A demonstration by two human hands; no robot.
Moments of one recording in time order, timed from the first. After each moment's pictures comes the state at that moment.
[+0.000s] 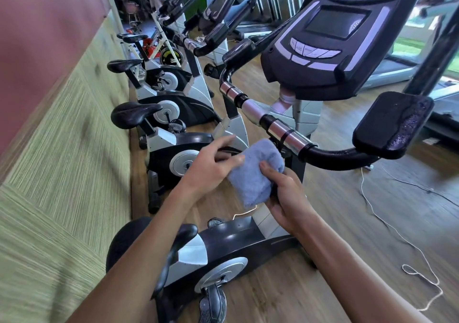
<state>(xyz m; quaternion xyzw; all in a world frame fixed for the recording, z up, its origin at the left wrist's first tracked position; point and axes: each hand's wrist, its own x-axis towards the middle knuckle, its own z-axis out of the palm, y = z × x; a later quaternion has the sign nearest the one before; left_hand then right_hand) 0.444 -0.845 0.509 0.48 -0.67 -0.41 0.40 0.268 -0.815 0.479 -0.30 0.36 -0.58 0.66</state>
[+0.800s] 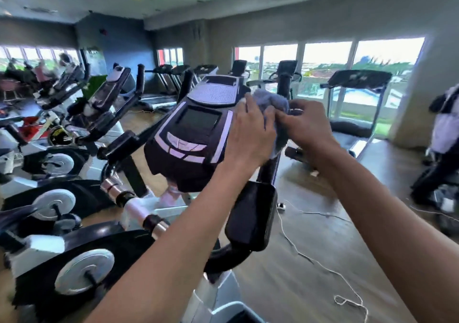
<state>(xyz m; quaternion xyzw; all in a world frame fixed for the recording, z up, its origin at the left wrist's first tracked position) 0.130 -0.939 0.692 0.34 -0.79 -0.16 0.48 0.028 -0.884 0.712 -0.46 0.61 -0.64 0.13</state>
